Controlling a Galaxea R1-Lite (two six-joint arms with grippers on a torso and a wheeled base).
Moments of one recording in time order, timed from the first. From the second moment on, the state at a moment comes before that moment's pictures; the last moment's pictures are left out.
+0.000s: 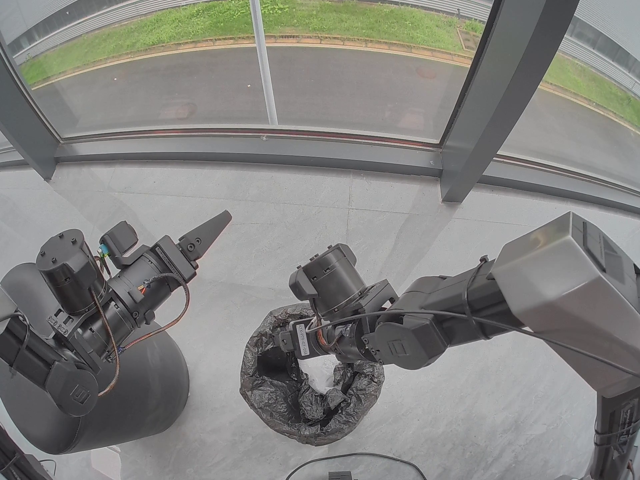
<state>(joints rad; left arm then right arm) -0.34 1.74 -0.45 -1.39 -0.18 -0.63 0.85 2.27 -1.47 -0.01 -0.26 0.43</state>
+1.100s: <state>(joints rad) -0.34 1.76 -0.45 -1.39 -0.18 -0.63 0.85 2.40 -1.45 -0.15 -0.06 0.46</state>
